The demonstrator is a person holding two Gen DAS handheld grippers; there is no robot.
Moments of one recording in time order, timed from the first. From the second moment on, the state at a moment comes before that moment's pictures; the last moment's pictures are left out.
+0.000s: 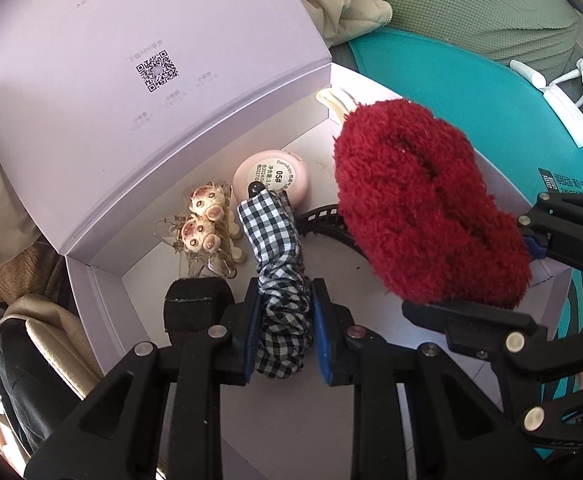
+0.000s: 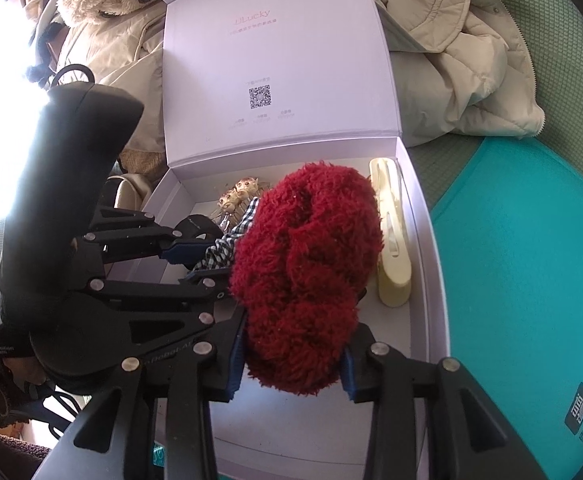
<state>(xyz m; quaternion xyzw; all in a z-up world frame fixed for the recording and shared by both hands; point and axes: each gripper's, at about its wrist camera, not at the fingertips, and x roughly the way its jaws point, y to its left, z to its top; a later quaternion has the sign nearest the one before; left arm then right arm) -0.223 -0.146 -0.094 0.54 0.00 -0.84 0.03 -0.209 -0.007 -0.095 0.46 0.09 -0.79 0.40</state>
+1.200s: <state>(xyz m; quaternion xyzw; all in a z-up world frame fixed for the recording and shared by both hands) -0.201 -0.133 -0.020 0.47 -0.01 -0.88 0.03 -0.201 0.031 -0.048 0.41 0.09 -0.84 0.35</state>
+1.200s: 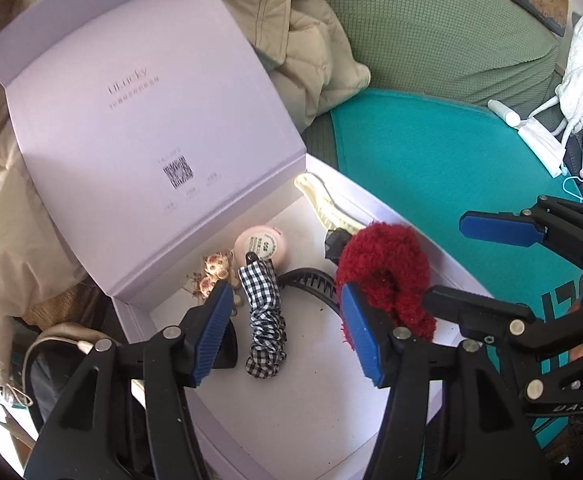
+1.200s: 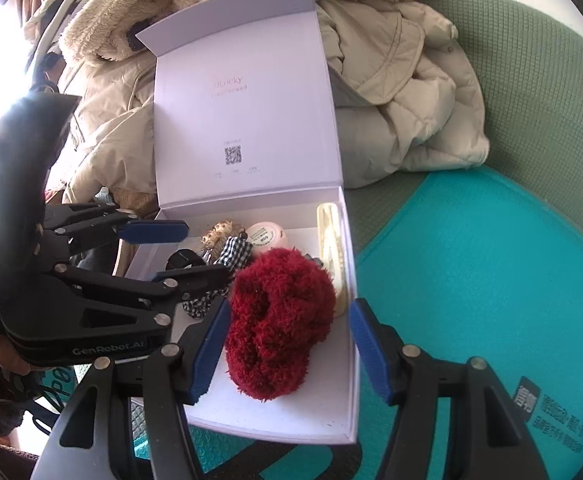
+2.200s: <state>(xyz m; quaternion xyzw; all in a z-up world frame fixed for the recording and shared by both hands) -0.098 -0.104 0.055 0.41 -0.01 -0.91 0.07 -0.113 0.078 0.027 0.36 0.10 -0.88 0.30</state>
